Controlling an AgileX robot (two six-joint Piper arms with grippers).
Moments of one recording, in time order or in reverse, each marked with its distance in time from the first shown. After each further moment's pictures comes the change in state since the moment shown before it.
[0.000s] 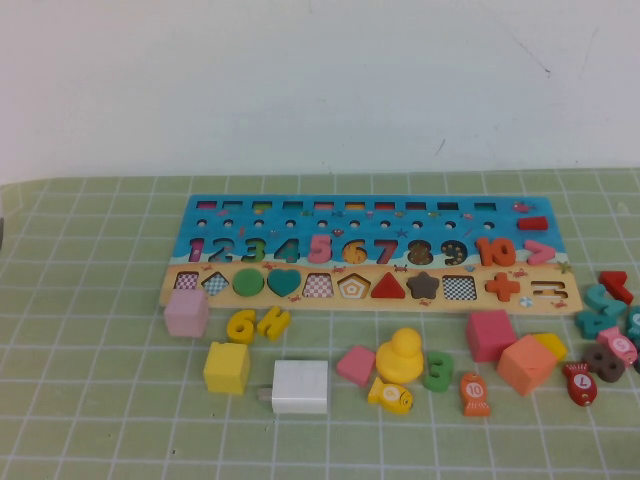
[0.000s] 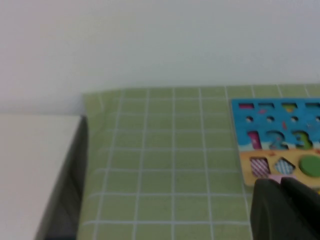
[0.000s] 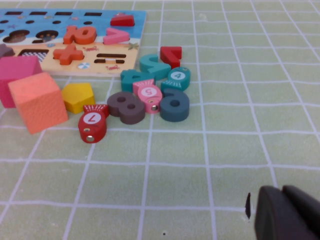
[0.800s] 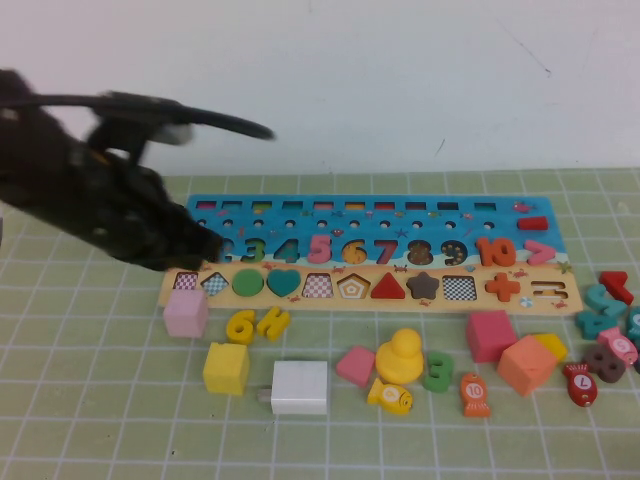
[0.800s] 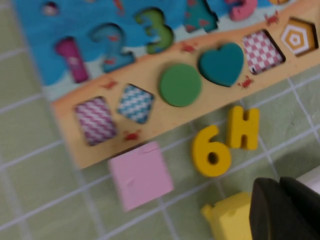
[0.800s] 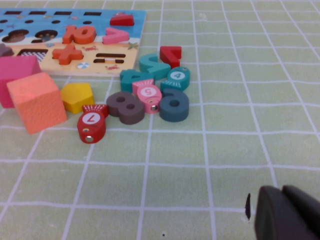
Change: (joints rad) right arm 0.000 0.000 0.000 0.000 0.000 0.000; left arm -0.216 0.905 -0.577 -0.319 0.363 0.343
